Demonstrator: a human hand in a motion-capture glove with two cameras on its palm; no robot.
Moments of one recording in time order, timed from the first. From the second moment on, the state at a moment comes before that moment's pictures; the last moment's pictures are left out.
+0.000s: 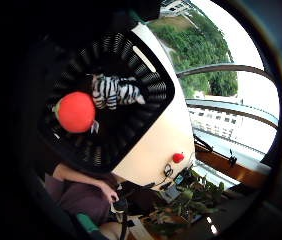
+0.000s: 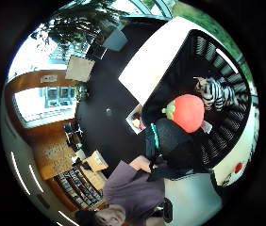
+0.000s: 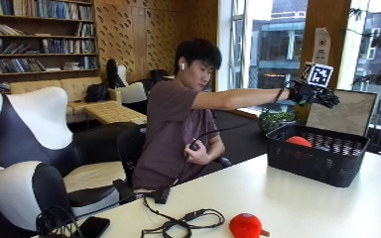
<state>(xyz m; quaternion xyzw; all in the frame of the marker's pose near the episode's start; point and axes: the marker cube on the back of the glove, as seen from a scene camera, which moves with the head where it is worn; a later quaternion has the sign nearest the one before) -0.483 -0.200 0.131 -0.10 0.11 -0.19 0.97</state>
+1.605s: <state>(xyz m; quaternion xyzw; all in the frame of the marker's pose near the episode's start) 0.164 -0.181 0.263 0.03 0.08 0.13 0.99</state>
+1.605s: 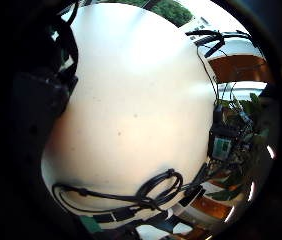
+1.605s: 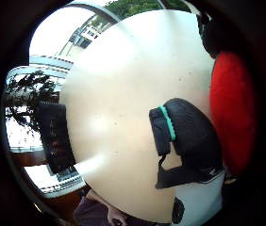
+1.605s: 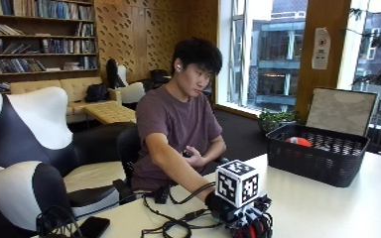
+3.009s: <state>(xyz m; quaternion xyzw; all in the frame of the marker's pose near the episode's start) -0.316 -0.234 -0.031 0.16 0.07 -0.12 0.98</state>
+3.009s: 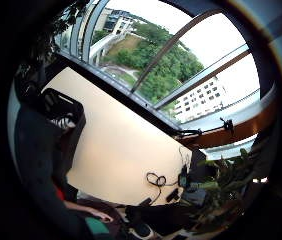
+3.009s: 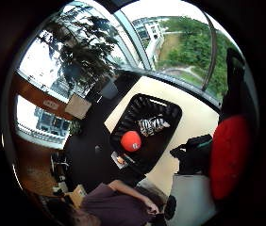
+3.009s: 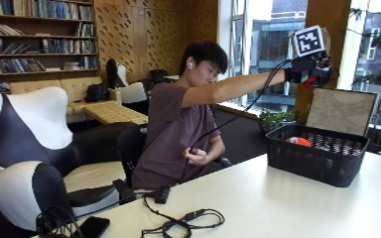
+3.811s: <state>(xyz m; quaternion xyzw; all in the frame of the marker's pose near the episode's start) -0.459 -0.244 0.095 0.02 0.05 -0.26 0.96</state>
